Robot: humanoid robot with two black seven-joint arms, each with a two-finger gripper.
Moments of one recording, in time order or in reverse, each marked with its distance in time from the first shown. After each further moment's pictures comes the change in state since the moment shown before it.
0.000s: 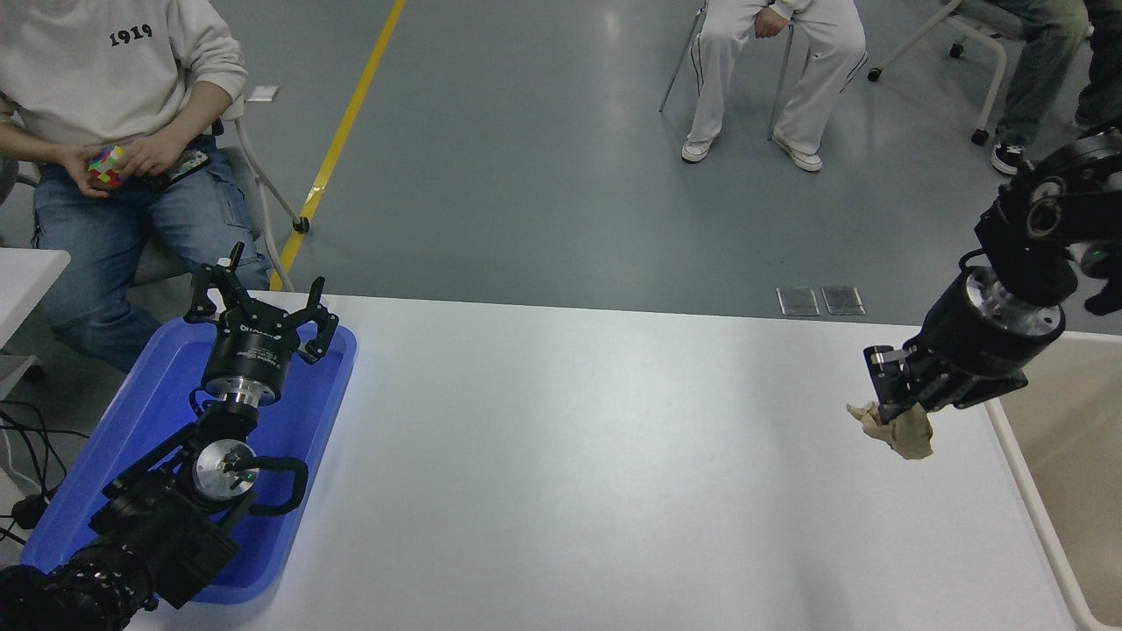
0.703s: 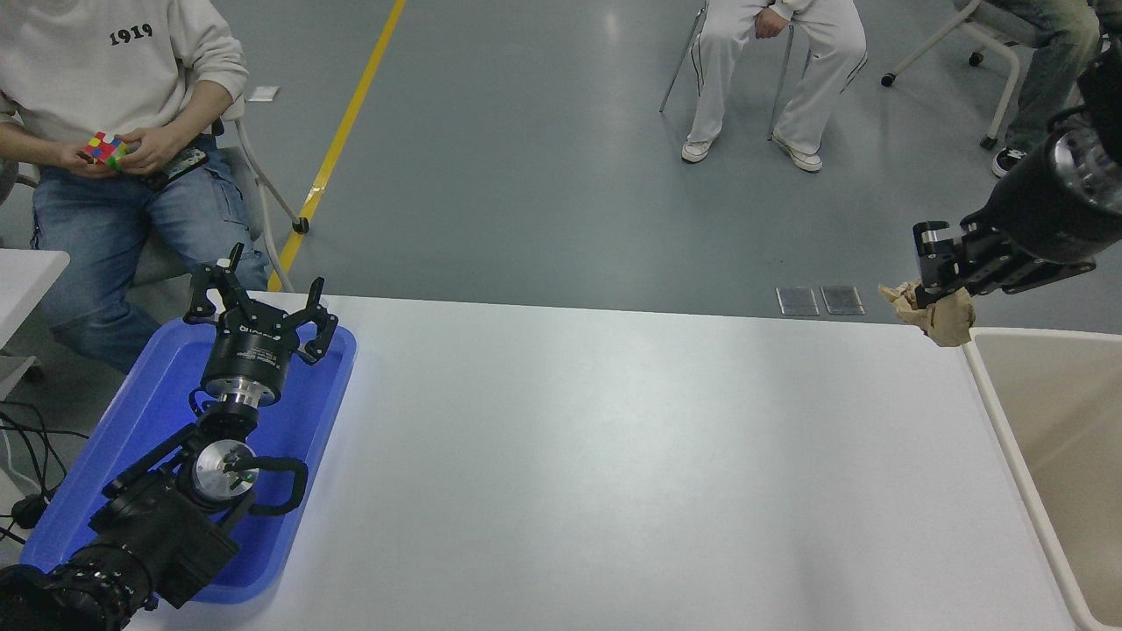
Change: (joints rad) left arm 0.000 0.000 0.000 0.000 0.000 0.000 0.000; right arm 0.207 -0.056 -0.047 -0.002 -0.015 0.019 -0.001
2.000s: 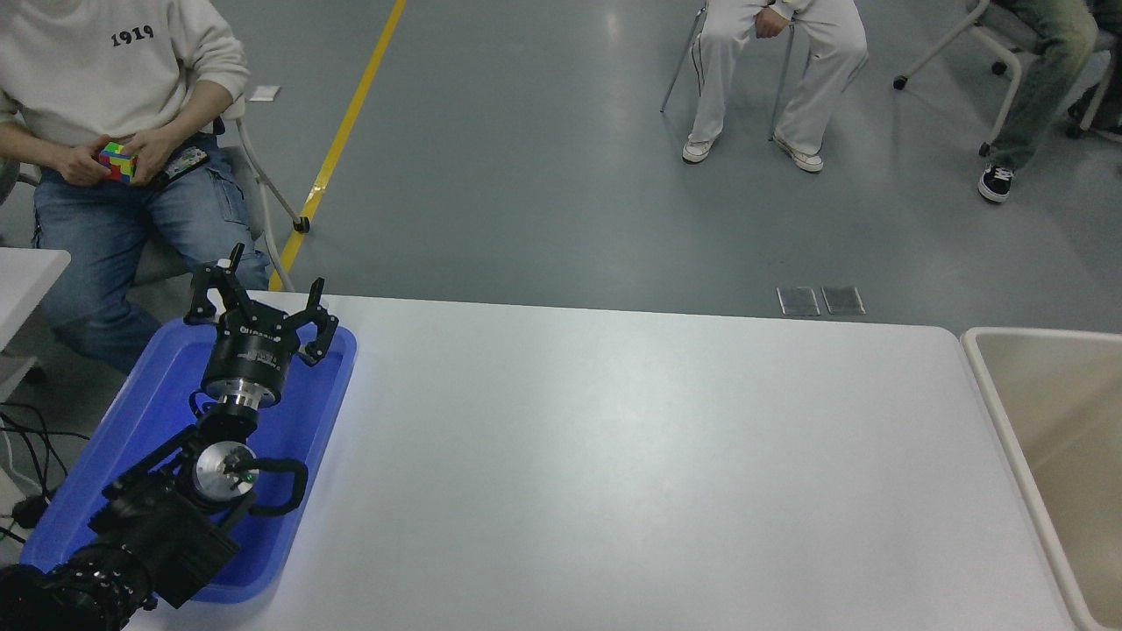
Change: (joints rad) left arm 0.001 0.000 0.001 0.000 0.000 0.000 0.000; right arm -1.024 -0.253 0.388 -0.833 0.016 -0.065 0.000
